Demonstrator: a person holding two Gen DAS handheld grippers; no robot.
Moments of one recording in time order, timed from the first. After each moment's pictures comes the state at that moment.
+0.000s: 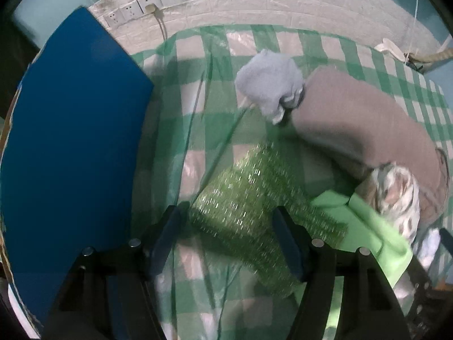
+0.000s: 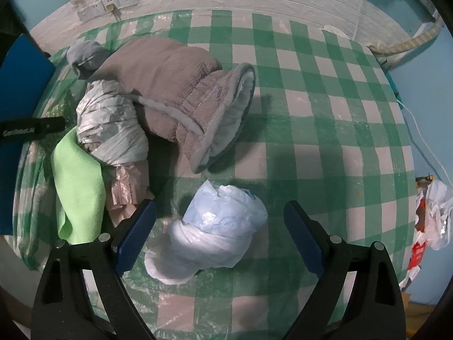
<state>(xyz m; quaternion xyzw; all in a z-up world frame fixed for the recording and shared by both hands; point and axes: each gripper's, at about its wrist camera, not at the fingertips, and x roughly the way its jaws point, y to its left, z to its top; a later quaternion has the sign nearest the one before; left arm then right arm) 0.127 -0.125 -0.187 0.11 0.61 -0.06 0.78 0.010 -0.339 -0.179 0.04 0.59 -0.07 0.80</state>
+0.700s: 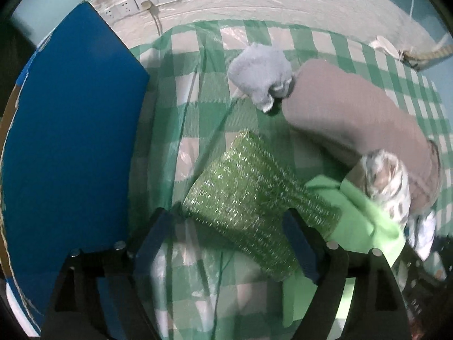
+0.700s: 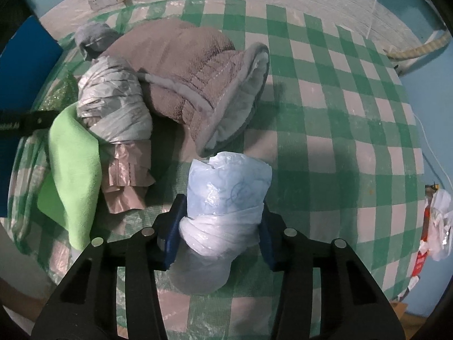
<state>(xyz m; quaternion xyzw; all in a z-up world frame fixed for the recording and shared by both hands) 0.118 -0.123 -0.178 0.10 0.62 -0.08 0.77 0.010 -0.331 -0.193 0.03 0.60 -0.04 0.80</state>
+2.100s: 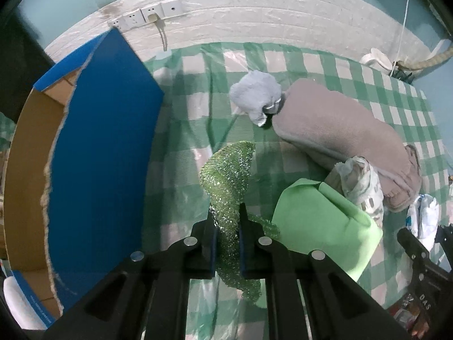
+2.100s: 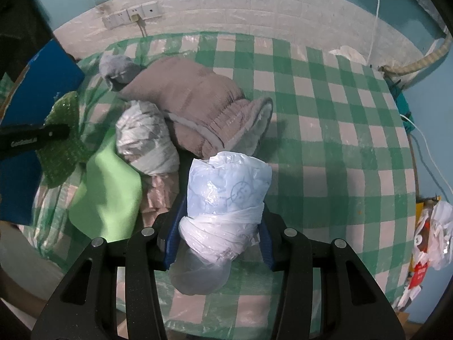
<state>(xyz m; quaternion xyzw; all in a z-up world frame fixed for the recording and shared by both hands) 0.116 -0.114 -0.139 0.09 0.59 -0.08 0.80 0.004 -0.335 -0.145 0.04 0.56 -0.02 0.83</state>
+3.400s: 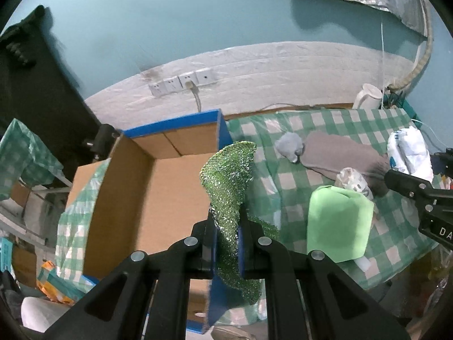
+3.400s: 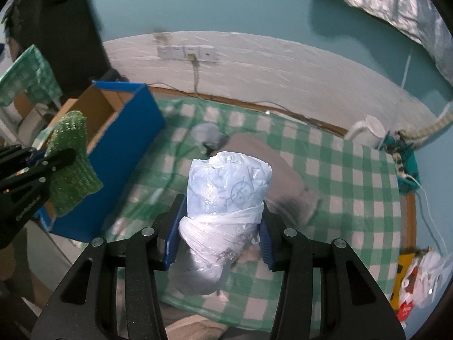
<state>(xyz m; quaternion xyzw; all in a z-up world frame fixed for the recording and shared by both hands) 0.031 -0.047 -0.037 0.14 0.45 -0.07 0.88 0.015 -0.236 -0.036 -0.01 0.48 0.06 0.87</state>
